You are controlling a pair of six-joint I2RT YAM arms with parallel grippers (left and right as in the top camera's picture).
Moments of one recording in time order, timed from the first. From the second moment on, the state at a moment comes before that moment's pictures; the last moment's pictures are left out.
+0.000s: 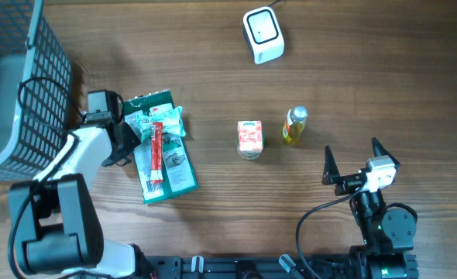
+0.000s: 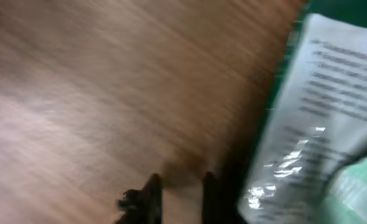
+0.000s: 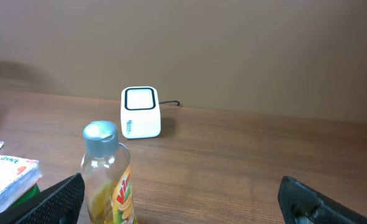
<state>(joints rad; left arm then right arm) 0.13 1.67 0.86 -0.53 -0.12 -0.48 0.05 0.01 0.01 0.00 -0.11 -0.04</state>
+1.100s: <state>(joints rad) 0.05 1.55 0.90 -0.49 -0.07 -0.39 0.05 0.01 0.01 0.00 -0.11 -0.04</state>
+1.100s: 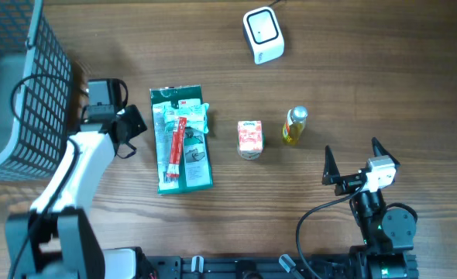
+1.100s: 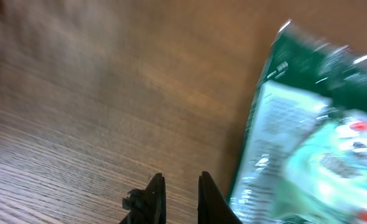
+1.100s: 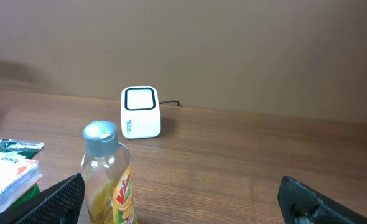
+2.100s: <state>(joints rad) -0.03 1.69 0.93 -0.43 0.00 -0.11 0.05 0.01 0.01 0.00 -0.11 -0.04</state>
